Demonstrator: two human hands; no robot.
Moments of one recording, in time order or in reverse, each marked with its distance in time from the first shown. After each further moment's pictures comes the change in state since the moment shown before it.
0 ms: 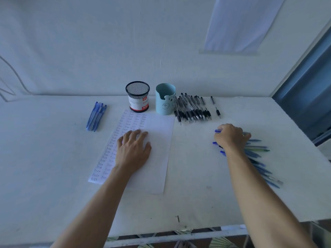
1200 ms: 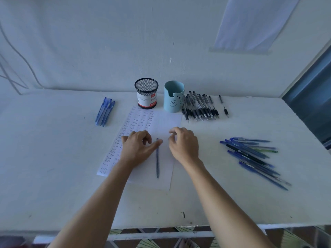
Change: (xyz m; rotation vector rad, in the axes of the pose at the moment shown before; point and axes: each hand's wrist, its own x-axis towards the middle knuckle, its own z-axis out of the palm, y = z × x) left_hand -0.008 -0.005 -0.015 -0.404 0.023 -0.083; right_hand -0.097 -0.100 0.063 0.284 0.007 -0.521
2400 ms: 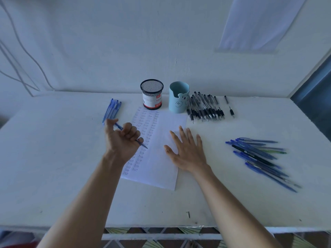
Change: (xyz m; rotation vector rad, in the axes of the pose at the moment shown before) left_hand -0.003 0.011 -0.064 -1.724 -0.012 -0.489; right_hand -0.013 0.019 0.009 -0.328 -0.332 -0.144
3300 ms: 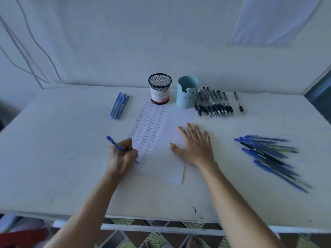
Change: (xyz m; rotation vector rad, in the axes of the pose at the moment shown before) left_hand -0.039 -0.021 -0.059 1.207 0.220 0.421; right_hand 0.001 0.001 0.000 0.039 0.040 0.011
